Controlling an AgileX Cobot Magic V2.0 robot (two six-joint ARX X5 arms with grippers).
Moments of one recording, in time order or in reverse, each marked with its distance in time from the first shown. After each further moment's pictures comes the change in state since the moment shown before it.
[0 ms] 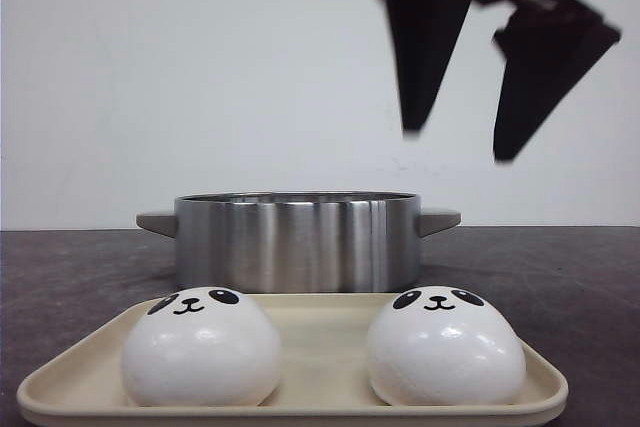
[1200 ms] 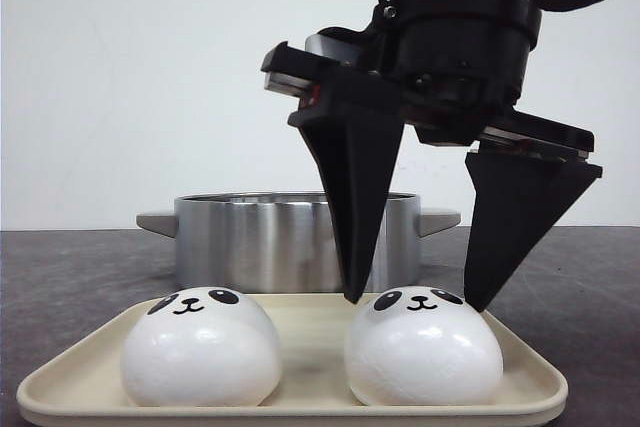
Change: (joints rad) left arm 0.000 -0.007 0.000 0.000 0.000 0.010; right arm 0.116 0.076 -0.201 0.269 -0.003 0.279
